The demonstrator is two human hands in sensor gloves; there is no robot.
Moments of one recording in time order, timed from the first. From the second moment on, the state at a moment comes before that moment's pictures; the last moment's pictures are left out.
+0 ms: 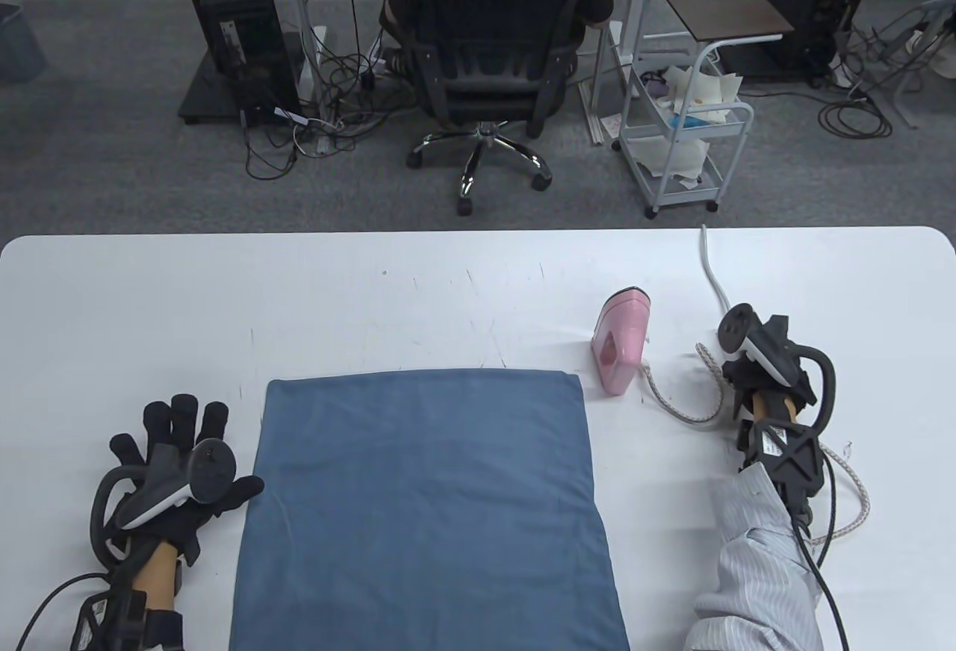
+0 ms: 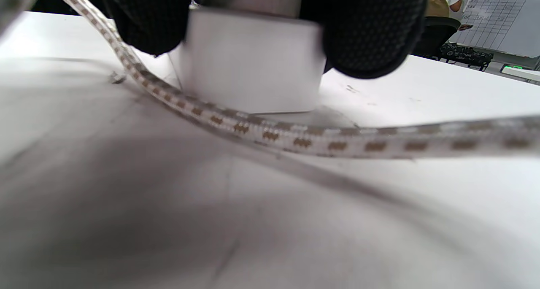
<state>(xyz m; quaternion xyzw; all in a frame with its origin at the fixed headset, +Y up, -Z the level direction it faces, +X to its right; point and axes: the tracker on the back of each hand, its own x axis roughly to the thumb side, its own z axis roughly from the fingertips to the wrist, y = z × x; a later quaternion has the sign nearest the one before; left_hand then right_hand) -0.371 -0.759 -0.319 -0.15 -0.02 -0.06 0.99 0.341 -0.757 -0.489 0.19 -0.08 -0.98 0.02</state>
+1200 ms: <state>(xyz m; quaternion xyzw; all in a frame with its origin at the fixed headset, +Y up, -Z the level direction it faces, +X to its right) -0.373 -0.755 -0.318 -0.14 -0.02 -0.07 0.99 0.336 -0.752 -0.498 0.21 -0.14 -0.97 0.01</state>
